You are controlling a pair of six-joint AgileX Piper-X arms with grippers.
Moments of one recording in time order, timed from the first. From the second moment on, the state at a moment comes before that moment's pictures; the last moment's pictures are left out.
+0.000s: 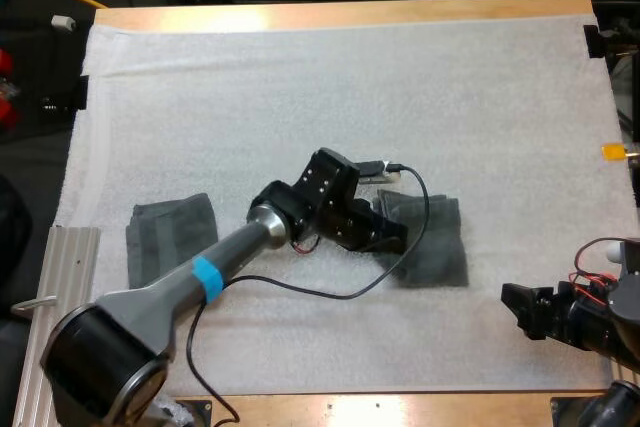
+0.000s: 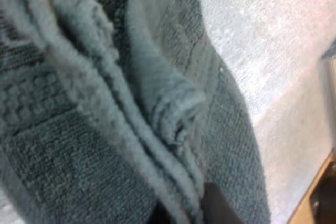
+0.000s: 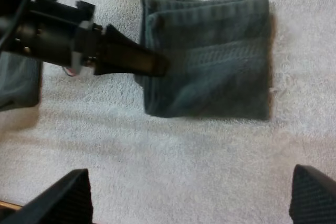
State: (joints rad) left arm -0.63 1.65 -0.99 0.51 0.68 -2.25; right arm 0.76 0.59 -0.97 1.30 0.07 -1.13
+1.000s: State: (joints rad) left arm -0.53 1.64 -1.13 0.78 0.43 -1.88; right arm 0.76 0.59 -0.97 1.30 0.07 -1.13
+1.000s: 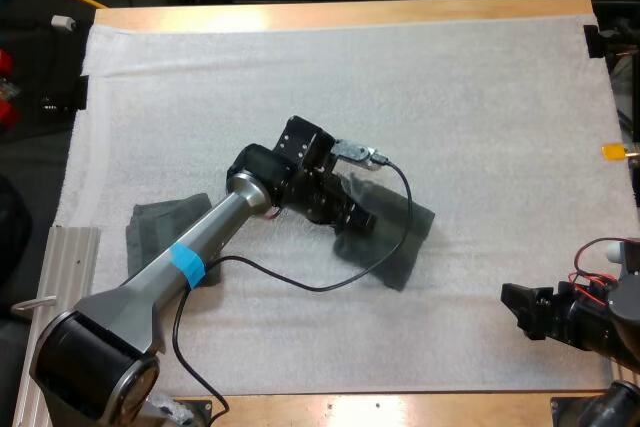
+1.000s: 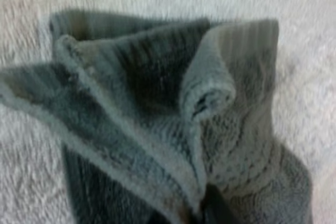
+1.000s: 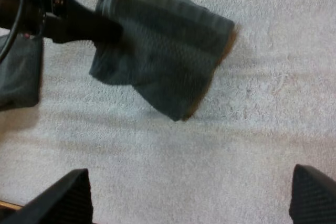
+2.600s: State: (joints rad) left arm -0.53 1.87 -1.16 0.78 0.58 -1.90; right arm 0.76 0.59 -0.97 1.30 0.07 -1.12
